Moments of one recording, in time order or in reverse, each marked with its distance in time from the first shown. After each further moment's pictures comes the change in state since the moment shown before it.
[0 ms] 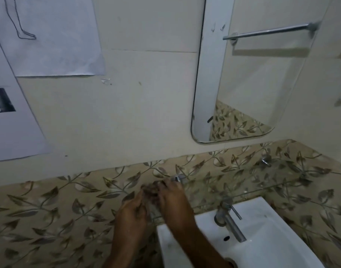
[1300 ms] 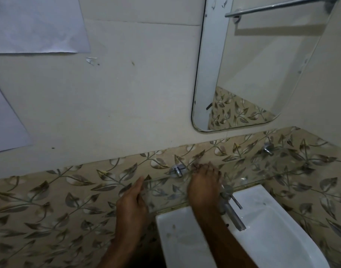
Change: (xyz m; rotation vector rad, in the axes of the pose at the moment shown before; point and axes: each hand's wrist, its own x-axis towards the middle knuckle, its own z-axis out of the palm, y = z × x) left_hand 0.013 -0.006 0.022 -0.024 0.112 0.079; right_hand 0.017 0.066 -0.010 -0.301 -0.047 0.611
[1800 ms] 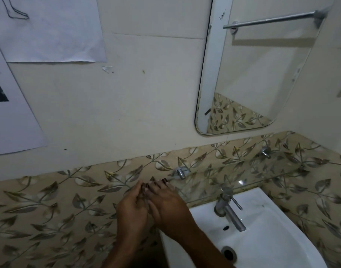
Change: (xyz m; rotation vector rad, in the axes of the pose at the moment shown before) left_hand -0.006 0.001 -0.020 -0.186 -0.026 -0.155; right_hand -0.068 -0.048 0.021 0.178 -0.061 -0.790
